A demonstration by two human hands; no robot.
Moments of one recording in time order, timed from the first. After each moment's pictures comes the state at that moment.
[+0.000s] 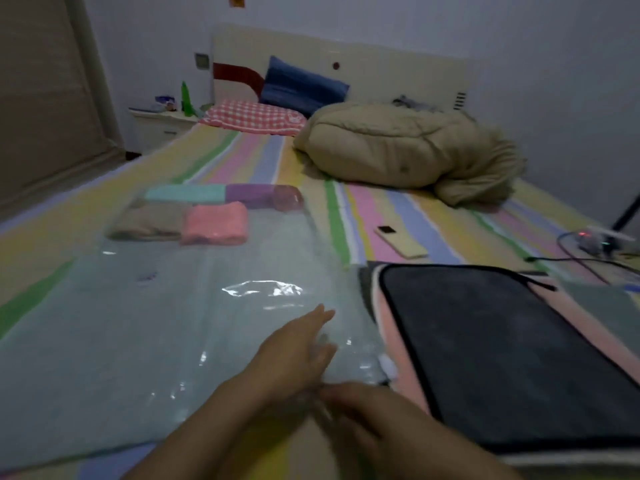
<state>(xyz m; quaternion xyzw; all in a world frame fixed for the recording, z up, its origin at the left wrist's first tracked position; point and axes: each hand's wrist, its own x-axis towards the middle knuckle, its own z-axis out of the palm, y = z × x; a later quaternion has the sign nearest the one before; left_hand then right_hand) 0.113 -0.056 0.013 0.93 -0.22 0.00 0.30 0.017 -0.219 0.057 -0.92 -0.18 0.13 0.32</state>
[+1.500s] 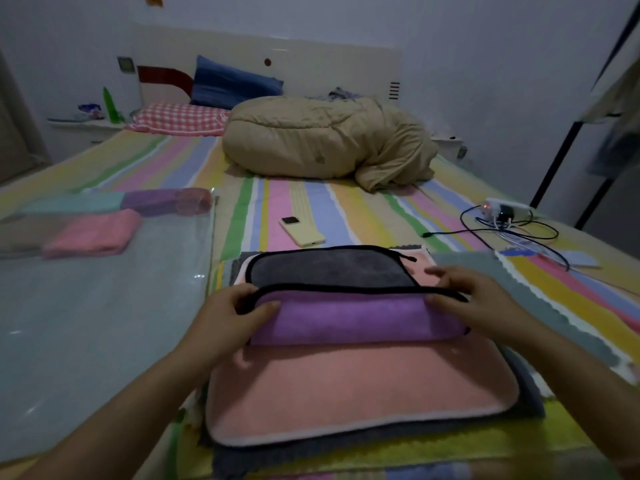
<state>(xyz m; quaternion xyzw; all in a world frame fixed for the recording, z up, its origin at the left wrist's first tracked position) 0.097 -0.207 0.050 0.82 -0.10 0.01 0.57 0.055 -0.566 0.071 -0.93 -0.01 -0.11 0.36</state>
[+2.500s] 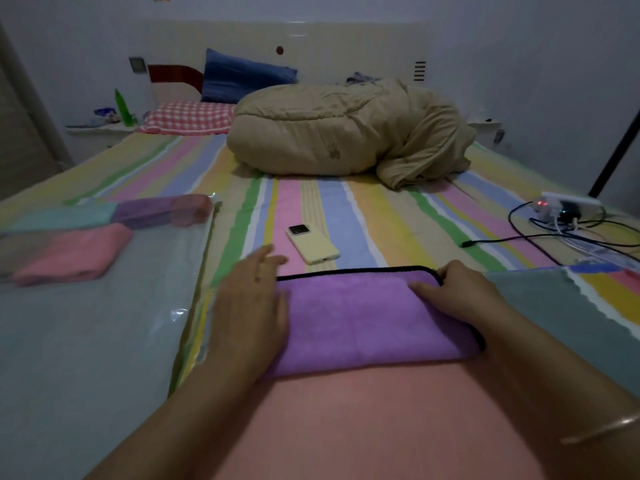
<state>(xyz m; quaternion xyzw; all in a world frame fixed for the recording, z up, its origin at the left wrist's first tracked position) 0.192 -0.261 0.038 0.93 -0.16 0.28 0.18 0.202 -0.557 0.042 -0.96 0.21 -0.03 0.18</state>
